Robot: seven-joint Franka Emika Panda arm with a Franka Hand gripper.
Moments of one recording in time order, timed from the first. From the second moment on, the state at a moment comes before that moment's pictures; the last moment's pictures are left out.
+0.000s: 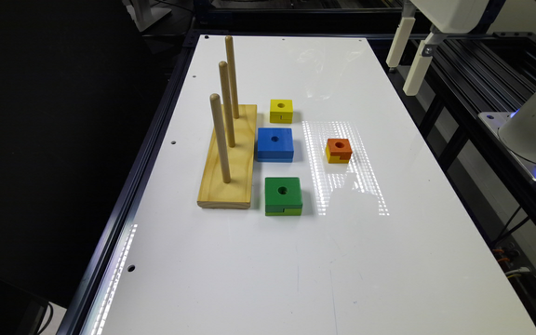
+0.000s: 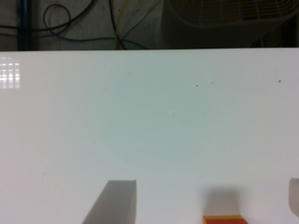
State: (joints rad) arm -0.02 -0.50 0.00 -2.89 0.00 2.39 0.77
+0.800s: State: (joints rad) arm -0.06 -0.51 0.00 -2.88 -0.01 2.39 0.75
